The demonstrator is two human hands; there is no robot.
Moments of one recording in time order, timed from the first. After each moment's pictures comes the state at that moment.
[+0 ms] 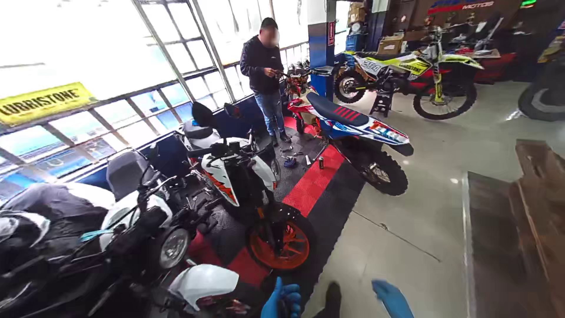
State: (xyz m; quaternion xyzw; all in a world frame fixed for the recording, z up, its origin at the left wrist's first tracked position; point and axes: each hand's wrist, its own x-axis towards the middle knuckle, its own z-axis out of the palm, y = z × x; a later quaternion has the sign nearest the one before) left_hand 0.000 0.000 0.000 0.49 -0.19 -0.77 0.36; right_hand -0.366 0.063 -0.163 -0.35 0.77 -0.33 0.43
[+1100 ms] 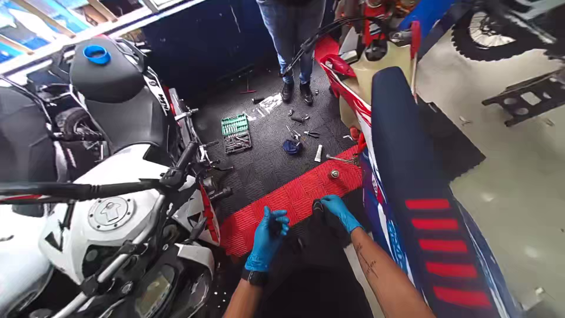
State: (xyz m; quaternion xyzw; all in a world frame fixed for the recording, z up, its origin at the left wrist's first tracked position) left_hand -0.327 -0.932 -0.064 0.52 -0.02 -0.67 0.53; right_hand -0.580 -1.044 -0.246 -0.51 0.63 0.04 0.58
